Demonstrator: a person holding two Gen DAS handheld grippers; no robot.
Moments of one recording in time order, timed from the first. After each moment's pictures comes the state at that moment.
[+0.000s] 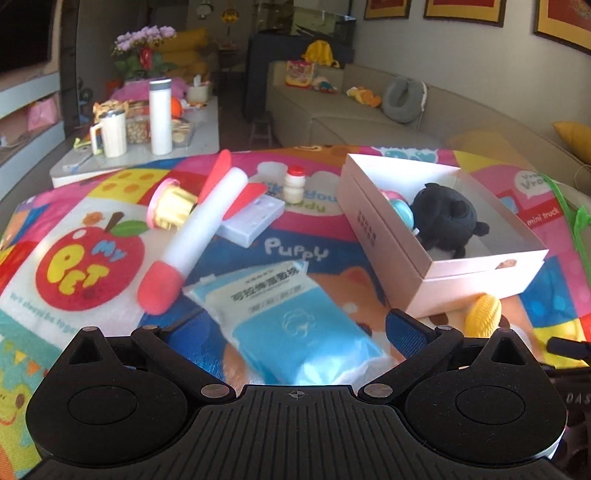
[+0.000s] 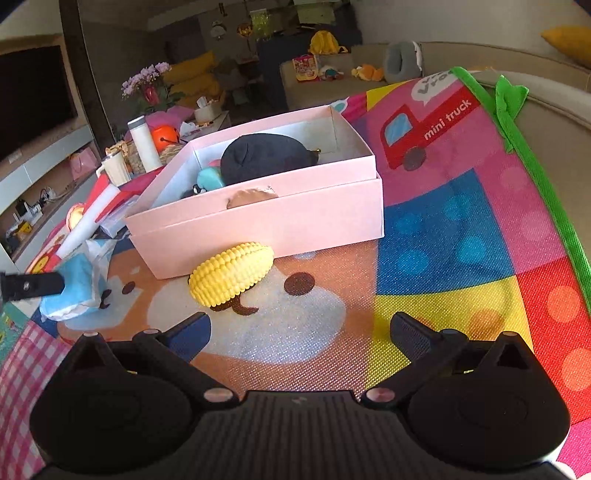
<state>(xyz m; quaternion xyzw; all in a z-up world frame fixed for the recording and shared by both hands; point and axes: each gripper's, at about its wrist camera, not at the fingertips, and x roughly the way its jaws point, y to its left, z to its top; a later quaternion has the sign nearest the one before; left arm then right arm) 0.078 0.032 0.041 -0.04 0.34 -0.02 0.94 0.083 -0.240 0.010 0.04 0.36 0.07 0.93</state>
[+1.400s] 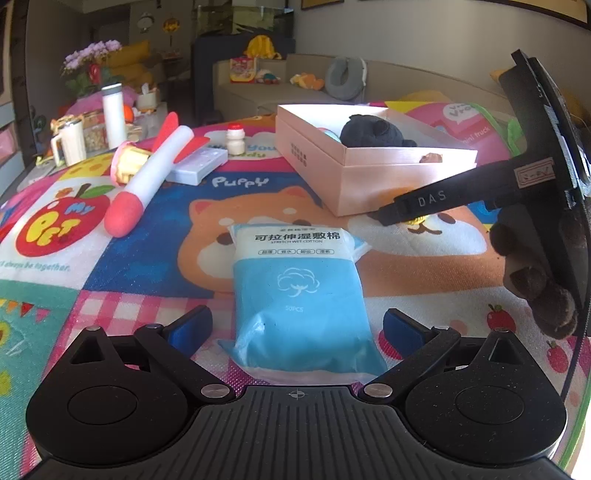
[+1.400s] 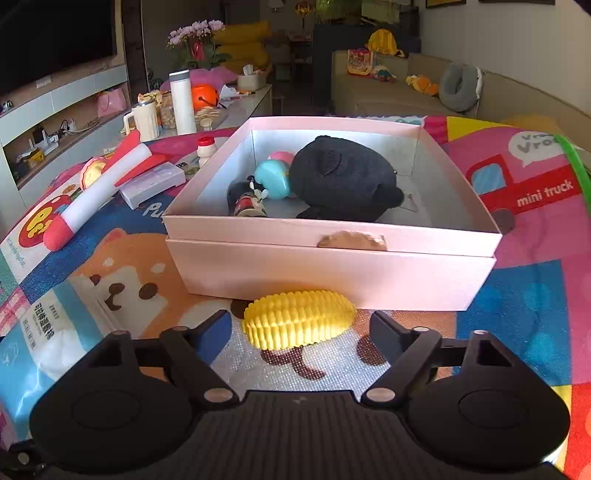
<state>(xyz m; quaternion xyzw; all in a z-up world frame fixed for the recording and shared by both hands) -0.002 0.017 0.005 0.00 0.34 -0.11 0.93 0.139 -0.181 0.020 -0.05 0.38 0.12 0.92</state>
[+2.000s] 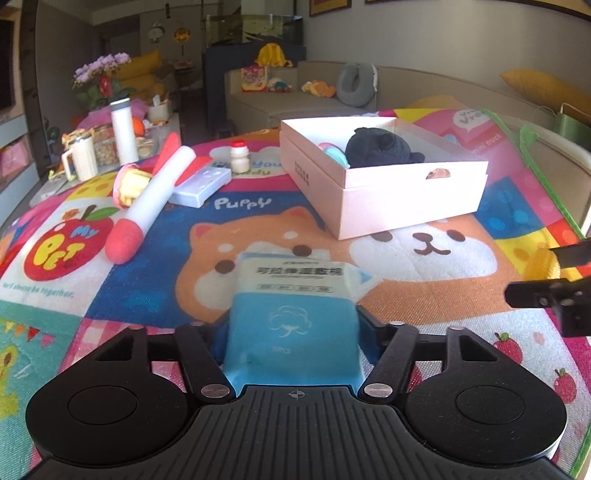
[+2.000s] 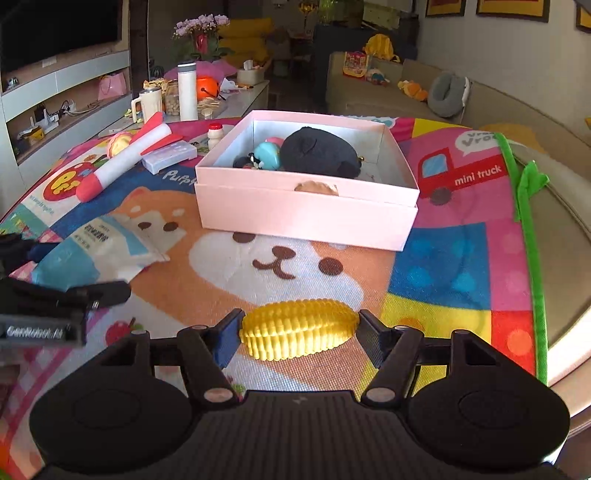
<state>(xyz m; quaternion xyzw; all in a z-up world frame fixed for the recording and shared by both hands) 0.011 -0.003 0.015 0.03 0.33 -0.08 0.94 0.028 -0.224 0.048 -0.08 0.37 0.11 0.92</state>
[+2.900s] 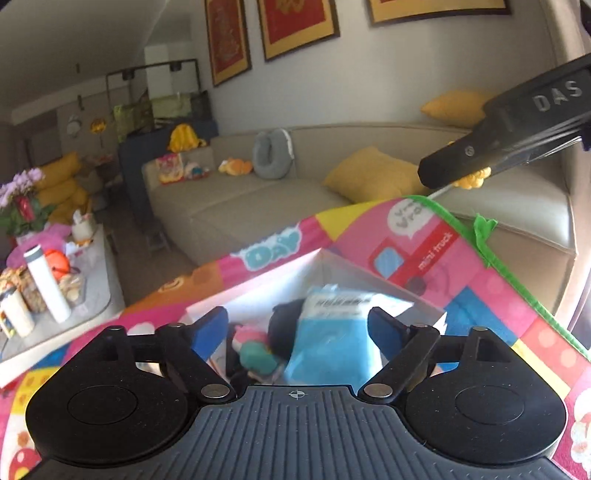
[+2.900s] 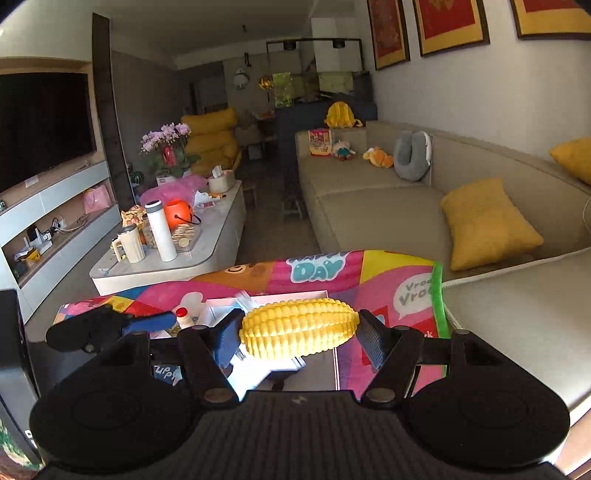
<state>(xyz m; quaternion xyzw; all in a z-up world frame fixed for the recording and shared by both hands) 0.133 -0.076 0.099 0.10 0.22 -0.20 0.95 0.146 -0.277 0.197 0.03 0.28 0.08 0.96</state>
